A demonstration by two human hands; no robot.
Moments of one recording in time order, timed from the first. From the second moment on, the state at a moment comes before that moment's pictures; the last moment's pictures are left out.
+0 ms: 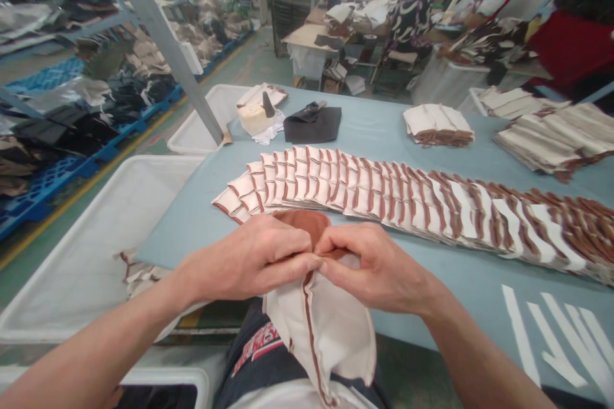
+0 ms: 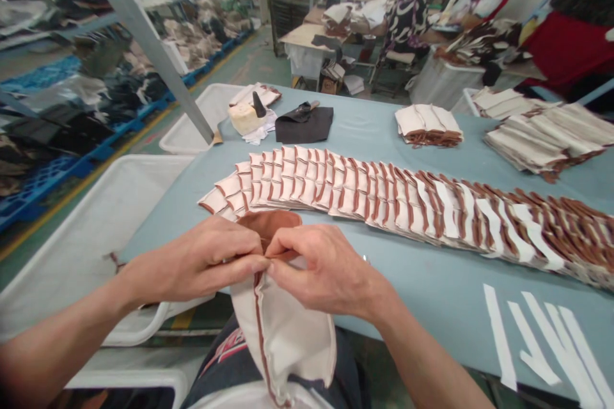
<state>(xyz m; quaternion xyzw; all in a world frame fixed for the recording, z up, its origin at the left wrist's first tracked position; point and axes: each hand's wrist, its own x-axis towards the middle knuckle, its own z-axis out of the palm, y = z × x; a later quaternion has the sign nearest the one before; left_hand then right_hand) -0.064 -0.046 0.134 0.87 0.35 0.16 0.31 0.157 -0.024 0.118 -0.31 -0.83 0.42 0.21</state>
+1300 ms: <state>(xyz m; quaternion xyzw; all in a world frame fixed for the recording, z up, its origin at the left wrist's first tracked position) -0.050 -0.048 0.109 0.74 0.36 0.33 0.46 0.167 -0.009 0.124 -0.28 -0.81 0.47 0.22</state>
